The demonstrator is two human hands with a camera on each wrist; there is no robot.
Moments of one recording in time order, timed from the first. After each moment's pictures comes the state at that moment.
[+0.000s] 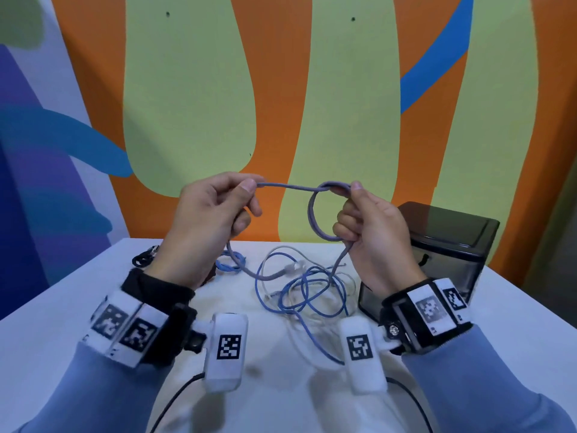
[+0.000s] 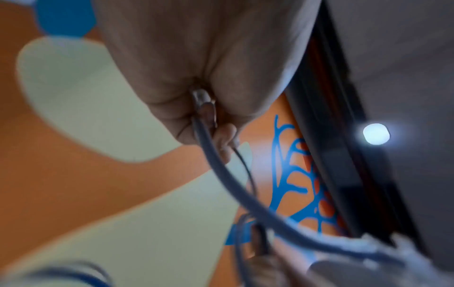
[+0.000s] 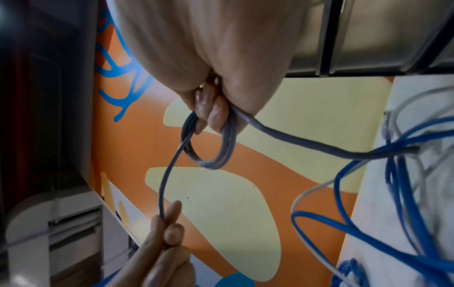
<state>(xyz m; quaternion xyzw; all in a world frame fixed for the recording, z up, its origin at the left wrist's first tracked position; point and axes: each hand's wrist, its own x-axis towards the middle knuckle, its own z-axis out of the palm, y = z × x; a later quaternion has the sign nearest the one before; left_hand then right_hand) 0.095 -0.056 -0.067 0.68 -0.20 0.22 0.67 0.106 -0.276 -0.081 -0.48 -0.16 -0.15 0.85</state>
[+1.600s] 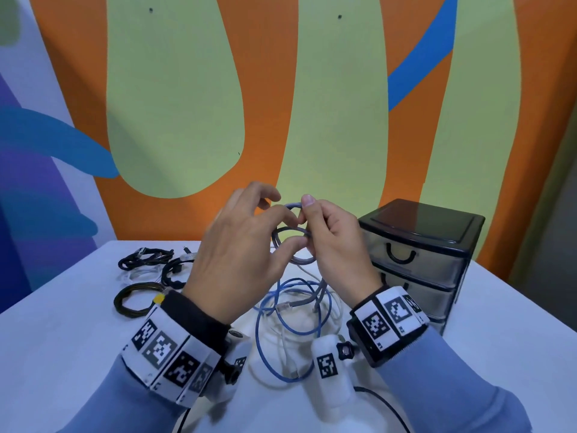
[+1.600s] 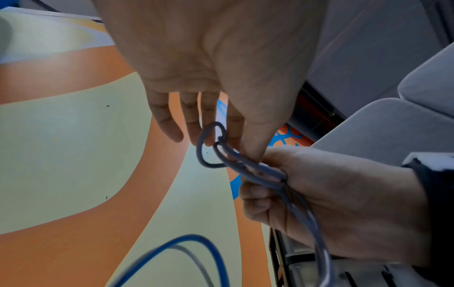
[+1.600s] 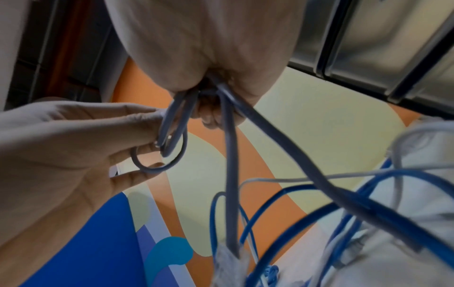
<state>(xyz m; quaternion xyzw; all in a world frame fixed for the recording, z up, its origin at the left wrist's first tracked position) 0.080 -0.094 -0.092 0.85 -0.27 0.41 0.22 0.111 -0.257 -0.107 -0.71 -0.19 -0.28 0.61</state>
